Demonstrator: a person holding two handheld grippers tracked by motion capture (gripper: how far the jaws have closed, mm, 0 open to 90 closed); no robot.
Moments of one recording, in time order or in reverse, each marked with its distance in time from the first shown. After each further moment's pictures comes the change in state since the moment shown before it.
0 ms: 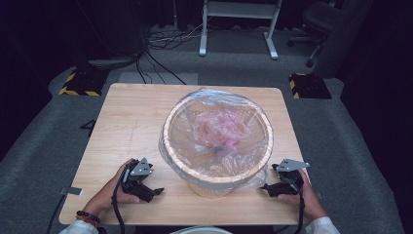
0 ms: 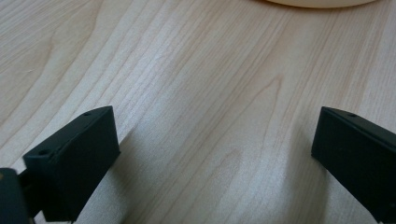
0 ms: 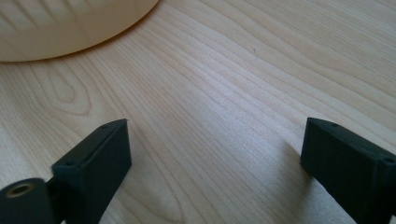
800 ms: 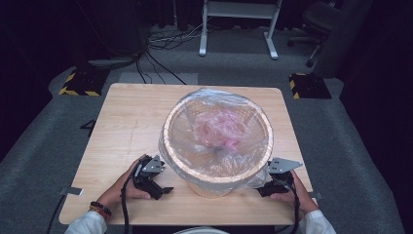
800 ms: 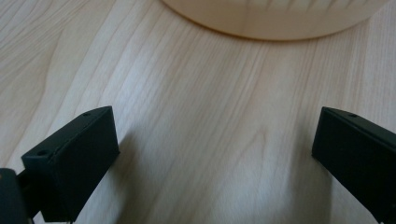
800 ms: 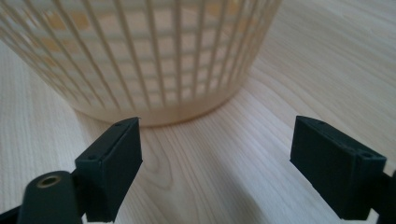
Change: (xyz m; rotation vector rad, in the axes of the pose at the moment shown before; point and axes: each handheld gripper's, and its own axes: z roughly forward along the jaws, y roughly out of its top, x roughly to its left) left arm 0.000 0.025 0.023 -0.003 -0.098 0.092; right arm 0.026 0.033 0.004 -0.167 0.173 -0.166
